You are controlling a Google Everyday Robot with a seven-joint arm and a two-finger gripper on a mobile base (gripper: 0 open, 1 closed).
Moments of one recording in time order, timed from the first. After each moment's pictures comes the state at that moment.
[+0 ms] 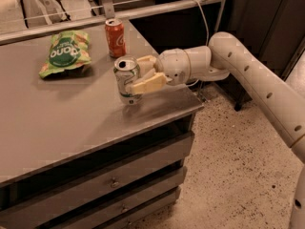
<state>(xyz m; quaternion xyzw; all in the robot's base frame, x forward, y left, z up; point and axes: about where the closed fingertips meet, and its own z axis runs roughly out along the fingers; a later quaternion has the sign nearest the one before) 0.561 0.038 0.904 -0.58 0.43 0.53 0.44</state>
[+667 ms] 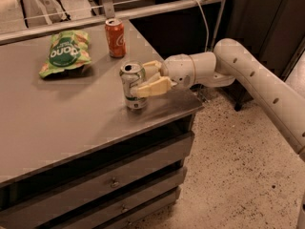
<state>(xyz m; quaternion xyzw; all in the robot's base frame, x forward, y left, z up) 0.561 0.028 0.891 -0.55 0.46 0.54 0.43</state>
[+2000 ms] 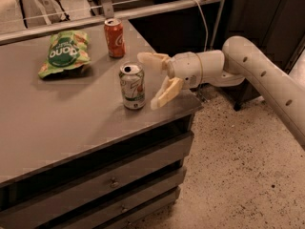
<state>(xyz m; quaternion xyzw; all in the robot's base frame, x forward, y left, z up) 0.557 0.015 0.899 -0.56 0.47 0.51 0.45</state>
